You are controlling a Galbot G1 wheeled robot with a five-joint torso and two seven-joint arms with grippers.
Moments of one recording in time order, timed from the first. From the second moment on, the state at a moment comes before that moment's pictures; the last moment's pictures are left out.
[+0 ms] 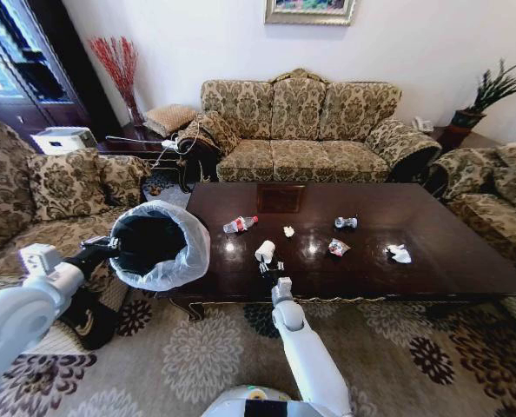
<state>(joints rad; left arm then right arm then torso) 1.81 -0.64 -1.23 -2.21 -1.03 0.38 -0.12 -1.02 1.60 0.22 1.34 0.07 0.02 0.12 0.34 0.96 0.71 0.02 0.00</state>
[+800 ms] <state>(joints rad) 1.86 -0.39 -1.30 -2.12 -1.25 0.45 -0.18 -1.09 1.52 0.24 1.76 0.29 0.16 -0.06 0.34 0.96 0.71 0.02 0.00</state>
